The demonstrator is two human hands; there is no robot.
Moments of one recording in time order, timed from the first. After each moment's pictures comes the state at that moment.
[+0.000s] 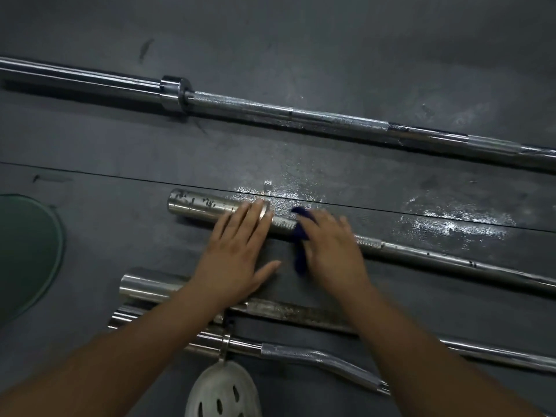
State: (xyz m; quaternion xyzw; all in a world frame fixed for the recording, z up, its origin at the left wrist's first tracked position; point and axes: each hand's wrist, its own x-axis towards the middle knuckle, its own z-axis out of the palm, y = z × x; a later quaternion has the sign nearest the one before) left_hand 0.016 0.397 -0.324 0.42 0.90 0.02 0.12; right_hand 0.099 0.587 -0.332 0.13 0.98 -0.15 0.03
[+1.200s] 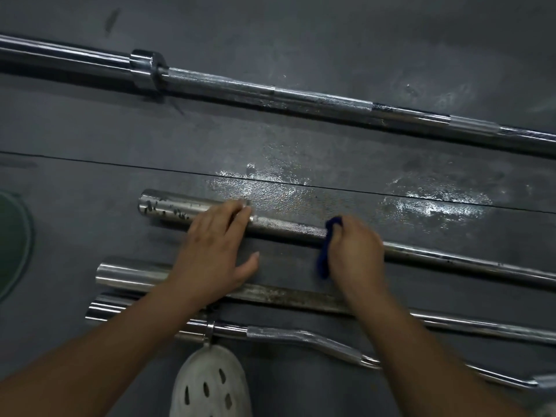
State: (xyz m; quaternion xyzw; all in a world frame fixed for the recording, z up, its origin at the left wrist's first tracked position) left_hand 0.029 0.393 -0.306 0.39 0.91 0.09 0.13; right_hand 0.137 0.607 -0.315 0.39 0.90 -0.20 0.02
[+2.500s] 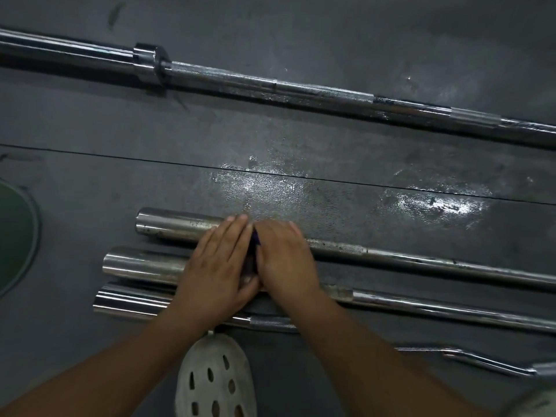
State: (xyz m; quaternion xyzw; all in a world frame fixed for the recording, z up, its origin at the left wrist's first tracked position) left_hand 0.073 0.369 -0.322 0.42 0.90 0.09 0.11; right_hand 0.119 0.514 -0.325 0.14 0.96 -0.24 0.02
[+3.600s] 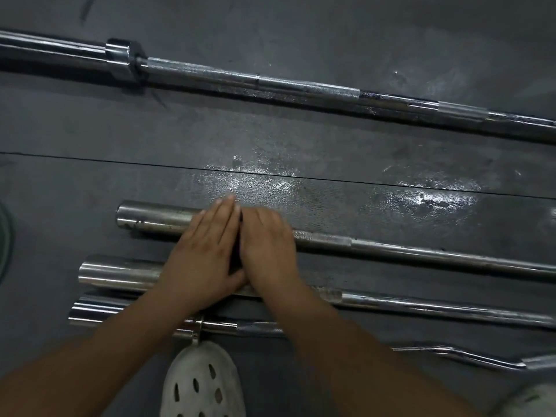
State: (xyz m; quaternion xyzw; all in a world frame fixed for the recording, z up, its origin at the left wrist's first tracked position) left_hand 0.045 0.390 -0.324 0.44 0.89 0.04 0.15; right_hand 0.096 0.515 -0.331 0.20 0.95 -0.23 -0.05
